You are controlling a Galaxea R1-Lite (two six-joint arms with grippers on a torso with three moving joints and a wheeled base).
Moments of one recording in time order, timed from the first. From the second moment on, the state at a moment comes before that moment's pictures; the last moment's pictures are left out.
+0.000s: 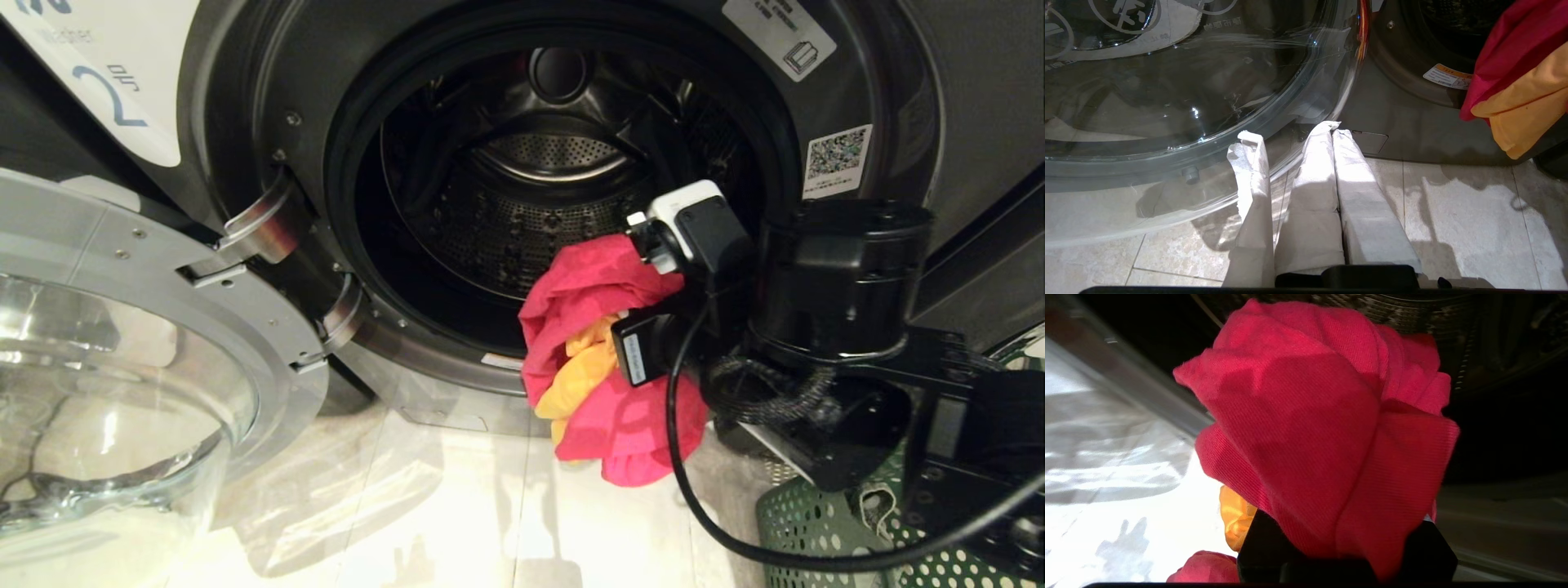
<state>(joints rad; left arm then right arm) 0.01 0.00 0.00 -0.11 0.01 -0.02 0.85 1.70 -1.03 -0.58 -0.58 -0.17</state>
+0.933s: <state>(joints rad) 0.01 0.00 0.00 -0.11 0.01 -0.02 0.63 2.22 -1.90 -0.56 -0.52 -0.32</state>
